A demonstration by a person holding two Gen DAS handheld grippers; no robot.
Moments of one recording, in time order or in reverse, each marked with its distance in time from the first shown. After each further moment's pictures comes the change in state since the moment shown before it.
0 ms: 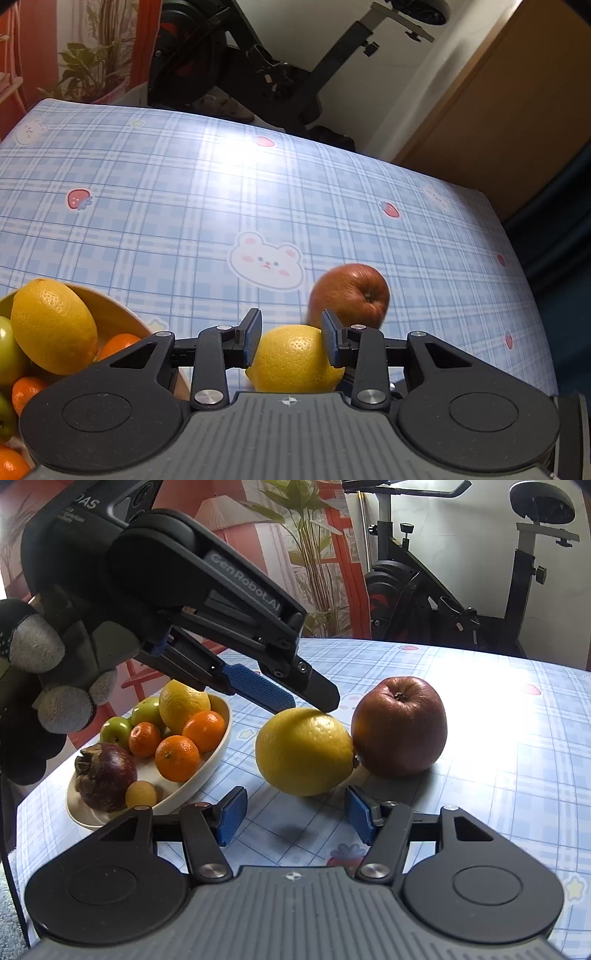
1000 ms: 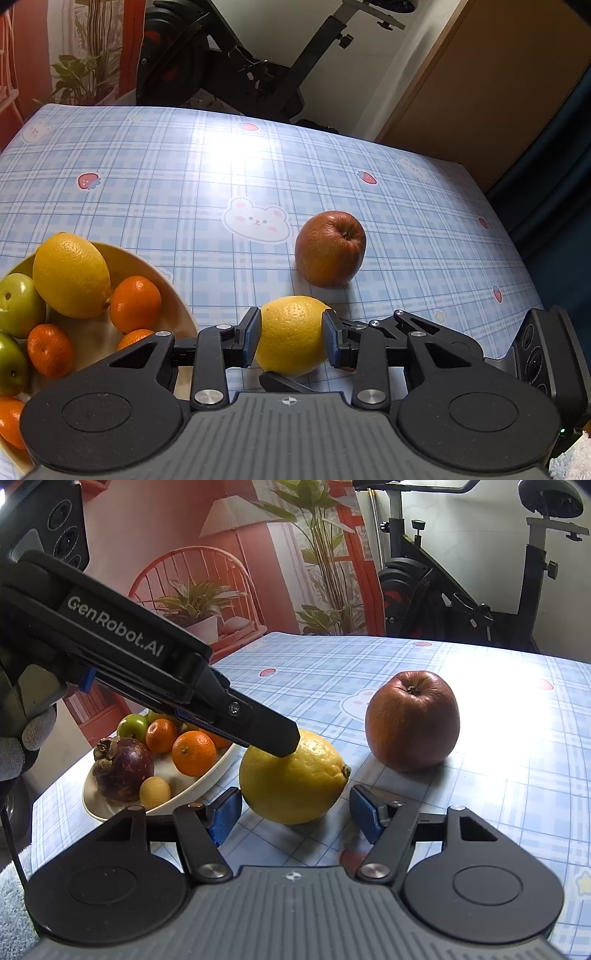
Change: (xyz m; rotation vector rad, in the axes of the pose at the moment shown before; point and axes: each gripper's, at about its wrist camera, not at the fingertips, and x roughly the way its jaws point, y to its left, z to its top) left arm -0.027 -0.006 -0.040 0.073 -0.008 -0.002; right arm -0.002 -0.001 -0.002 -0.010 0.009 0.057
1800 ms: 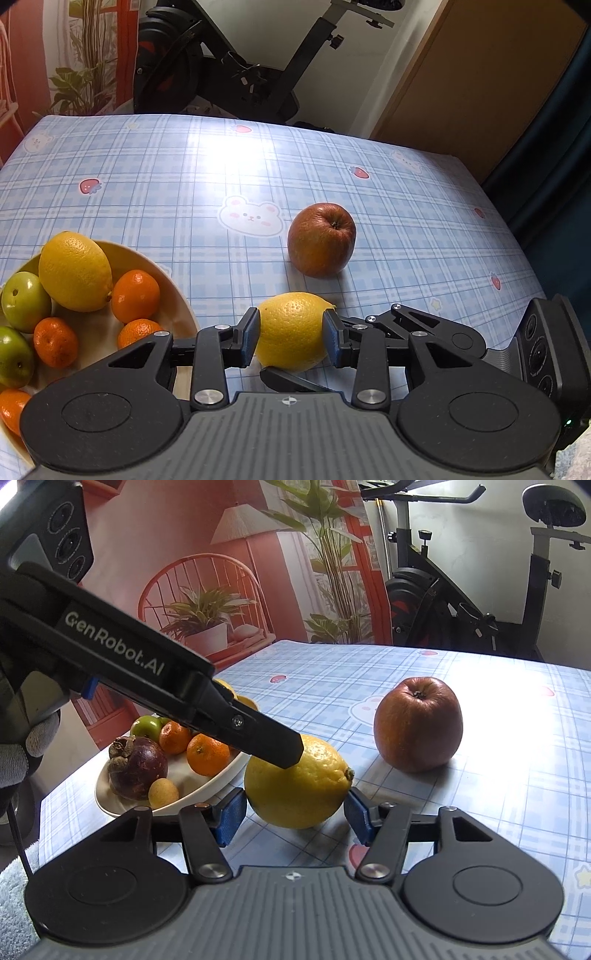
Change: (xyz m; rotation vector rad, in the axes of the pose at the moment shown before) left arm -0.013 -0.008 -0.008 0.036 -0.010 0.011; right arm -0.011 0.006 -0.006 -0.033 -0.045 0.013
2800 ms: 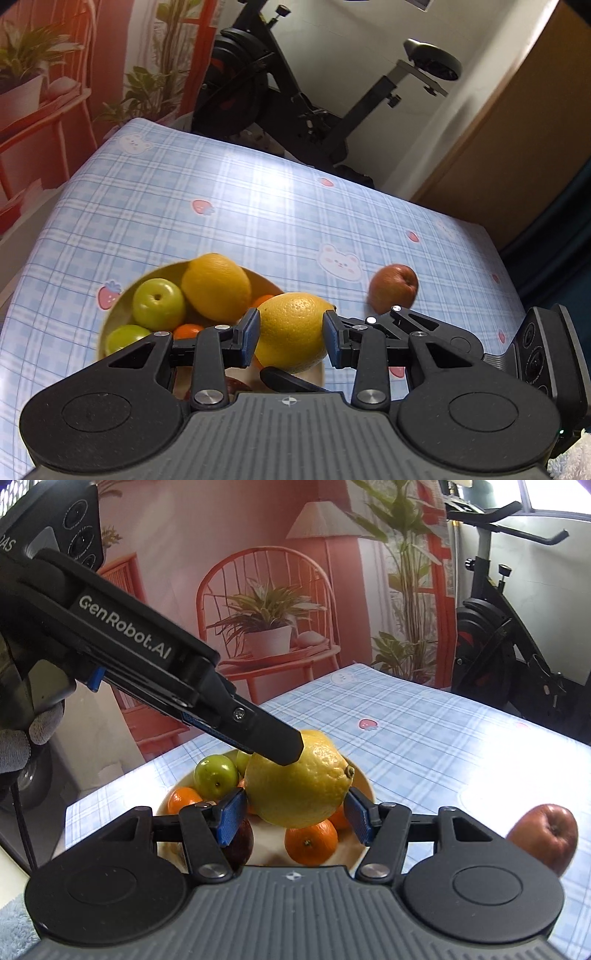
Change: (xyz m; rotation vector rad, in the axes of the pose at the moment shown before) left arm -0.075 0.093 0.004 -0.178 -0.107 0.035; right arm 0.062 0.088 0.059 -0.181 0.044 0.095
